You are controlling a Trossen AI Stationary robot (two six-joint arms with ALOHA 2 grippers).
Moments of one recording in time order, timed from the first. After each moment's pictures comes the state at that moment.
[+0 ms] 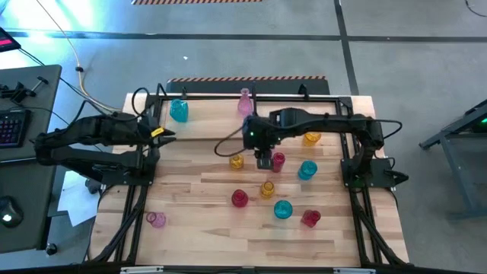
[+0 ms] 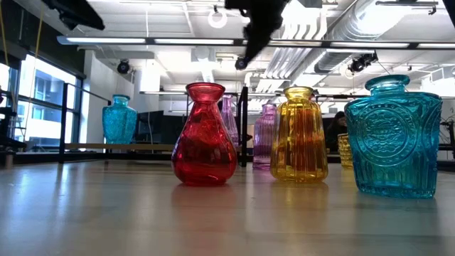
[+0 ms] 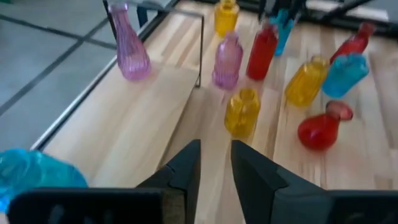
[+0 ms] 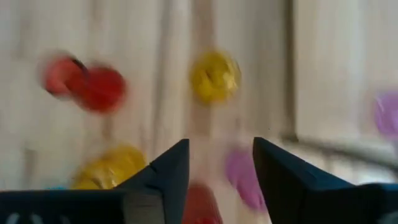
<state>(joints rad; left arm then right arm) 0.07 0.55 0.91 -0.95 -0.23 -0.16 -0.06 1.85 1.84 -1.15 0.02 -0.12</state>
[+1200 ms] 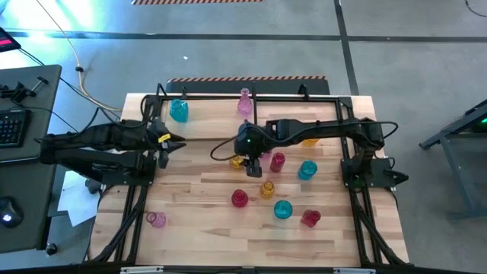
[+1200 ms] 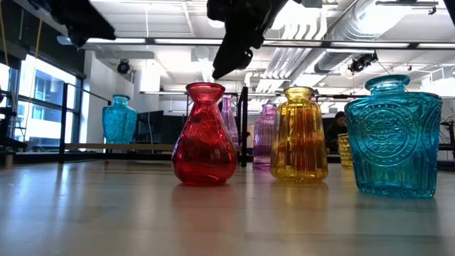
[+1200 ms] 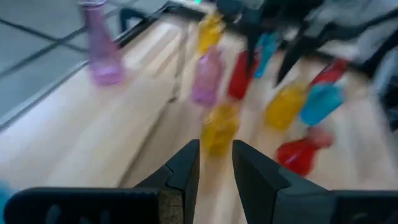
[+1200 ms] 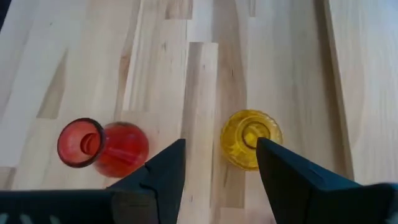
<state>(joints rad) 0.03 0.51 0.69 -0.65 -0.19 -0.28 -0.04 1.85 1.61 -0.69 -0.12 -0.06</state>
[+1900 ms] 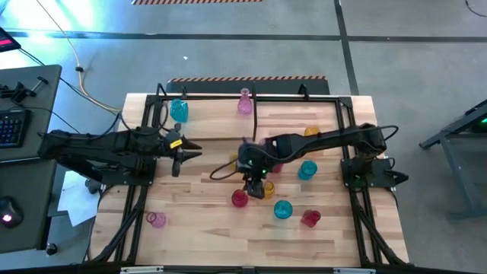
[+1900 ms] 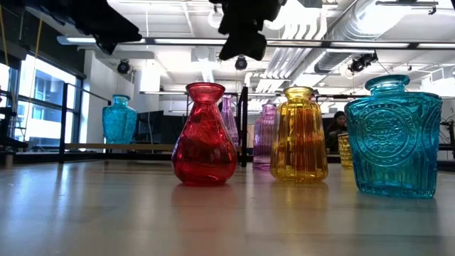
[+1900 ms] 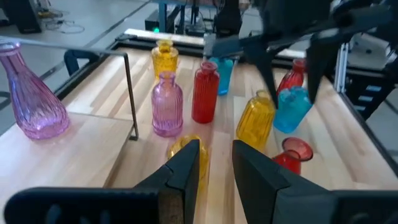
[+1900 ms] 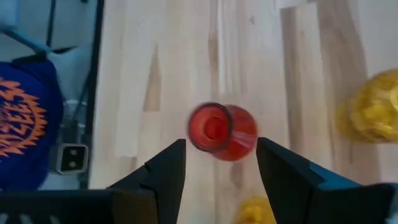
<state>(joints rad) -0.01 0.62 0.52 -0.22 -0.10 -0.11 0.10 1.85 1.62 -0.72 -0.27 0.26</state>
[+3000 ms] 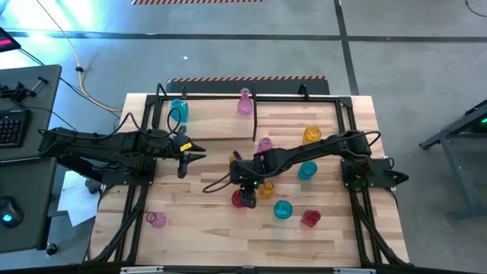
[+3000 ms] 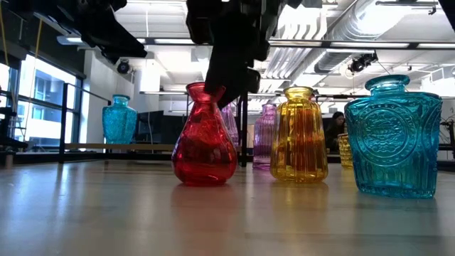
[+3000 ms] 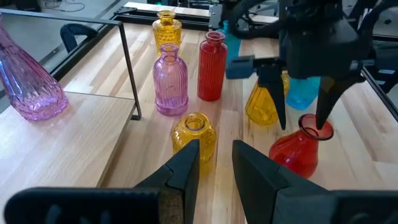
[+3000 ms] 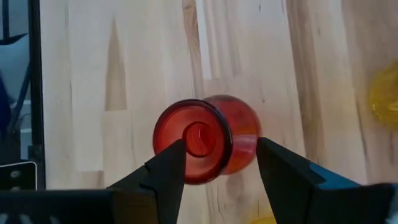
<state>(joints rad) -0.02 0.73 0.52 -0.22 -0.12 -0.09 0.14 2.02 1.62 -0.66 -0.19 0.33</state>
